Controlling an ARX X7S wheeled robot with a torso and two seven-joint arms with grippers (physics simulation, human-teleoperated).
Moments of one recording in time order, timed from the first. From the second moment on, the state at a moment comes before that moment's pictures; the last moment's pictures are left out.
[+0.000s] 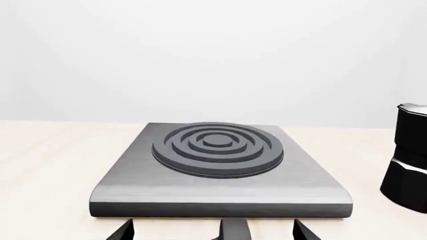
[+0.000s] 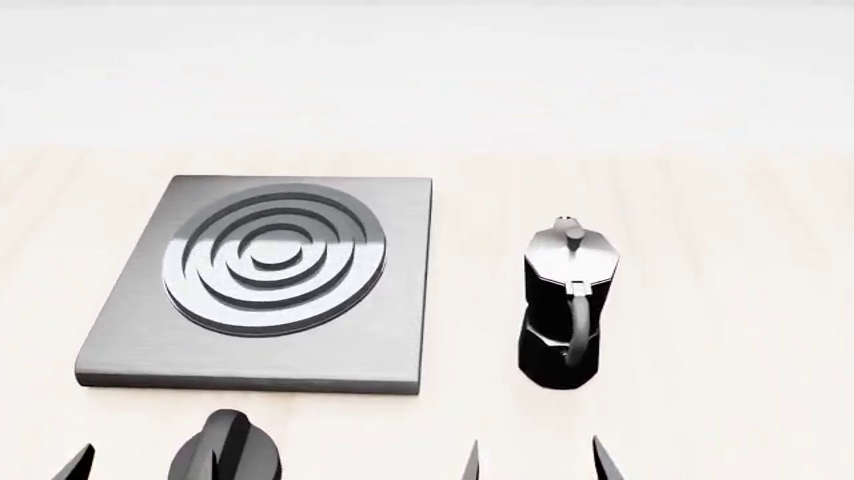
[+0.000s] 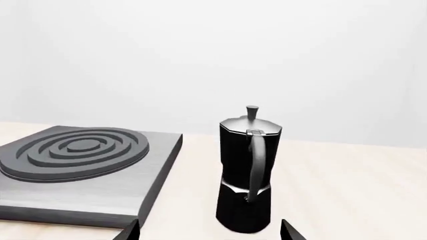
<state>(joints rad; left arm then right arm) 0.02 -0.20 0.24 0.05 -0.20 0.10 -0.20 0.00 0.20 -0.27 -0.13 0.12 -0.01 0.24</state>
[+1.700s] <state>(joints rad) 0.01 -0.23 0.28 0.05 -0.24 0.11 -0.24 0.01 0.24 -0.36 -0.17 0.09 0.01 0.31</state>
